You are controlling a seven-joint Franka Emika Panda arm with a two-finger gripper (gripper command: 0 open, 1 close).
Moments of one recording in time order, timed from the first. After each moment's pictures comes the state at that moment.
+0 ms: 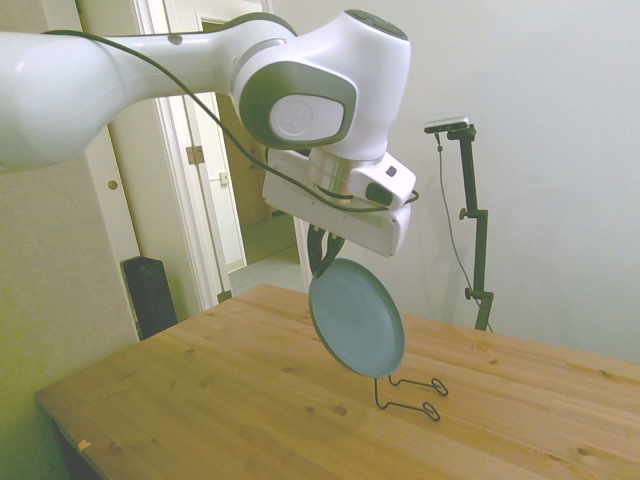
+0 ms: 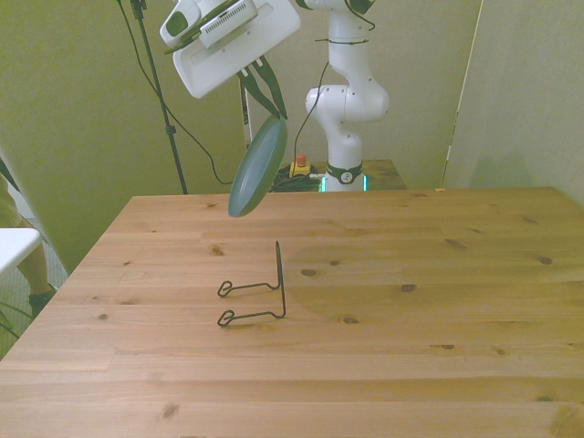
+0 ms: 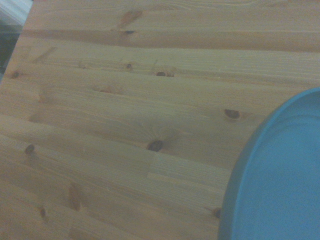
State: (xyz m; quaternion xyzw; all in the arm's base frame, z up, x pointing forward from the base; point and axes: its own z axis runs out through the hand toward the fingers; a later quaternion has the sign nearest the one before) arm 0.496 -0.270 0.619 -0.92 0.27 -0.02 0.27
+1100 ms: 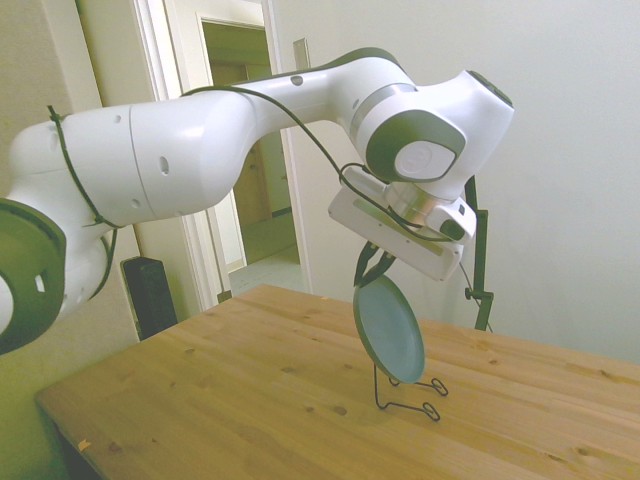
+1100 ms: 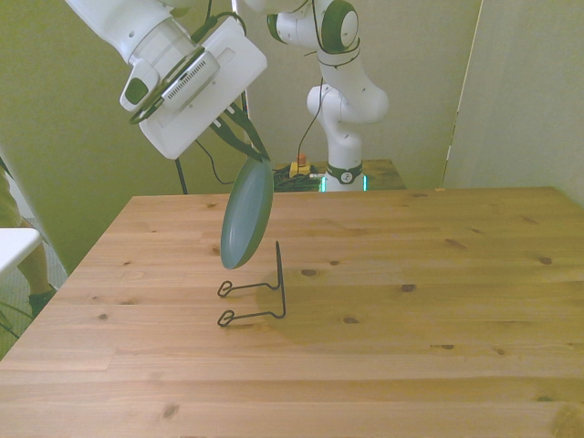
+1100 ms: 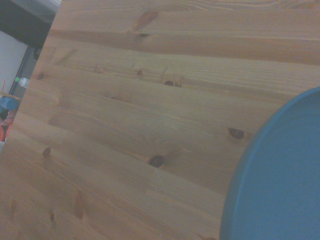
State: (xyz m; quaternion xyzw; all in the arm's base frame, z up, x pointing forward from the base) arm 0.576 -0.316 0.565 -0.92 0.23 0.04 0.33
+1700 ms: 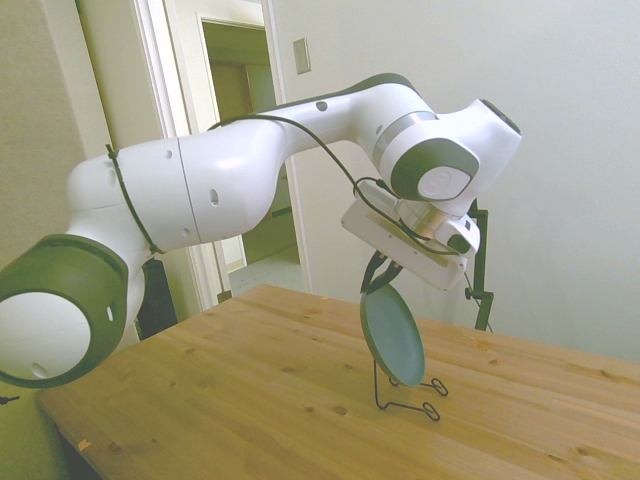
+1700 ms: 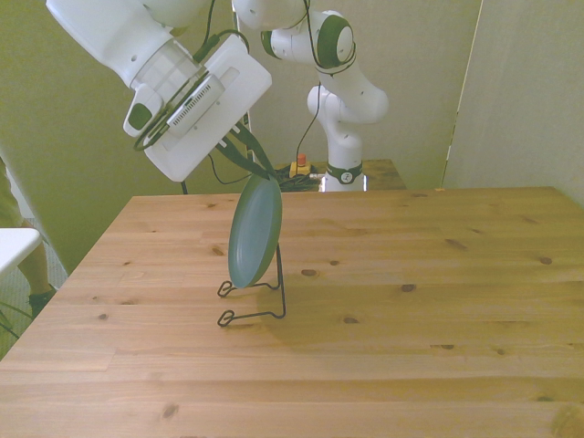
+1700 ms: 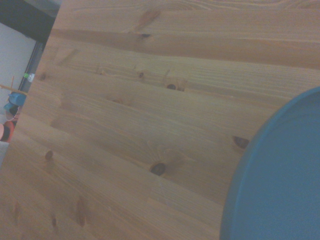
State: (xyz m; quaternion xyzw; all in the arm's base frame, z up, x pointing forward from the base) arm 0.606 -0.310 0.538 -0.91 0.23 0.06 0.33
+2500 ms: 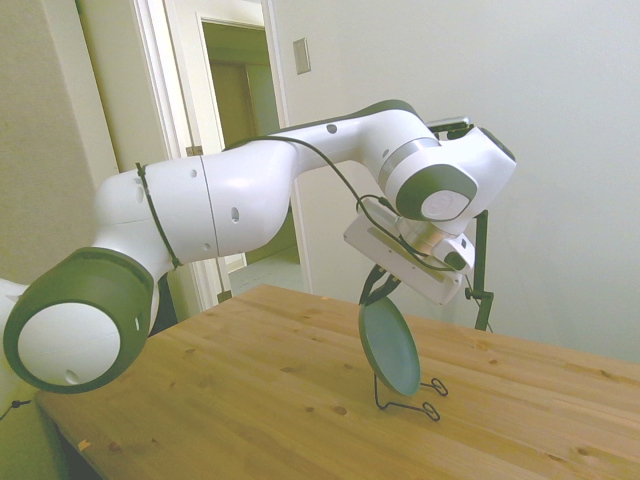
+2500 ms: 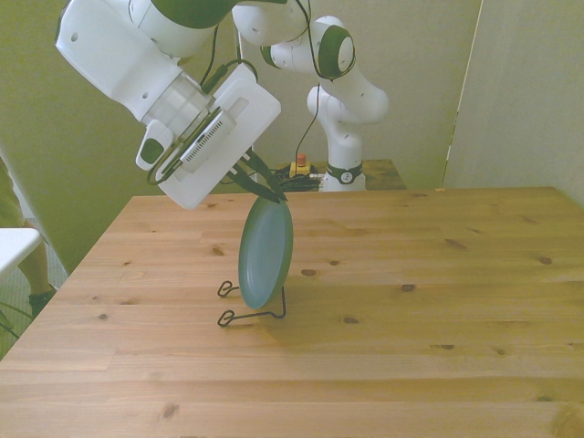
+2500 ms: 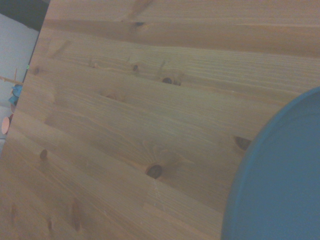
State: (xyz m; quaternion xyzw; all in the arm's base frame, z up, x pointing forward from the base) arm 0.628 -0.293 0.508 -0.91 0.23 0.09 0.33
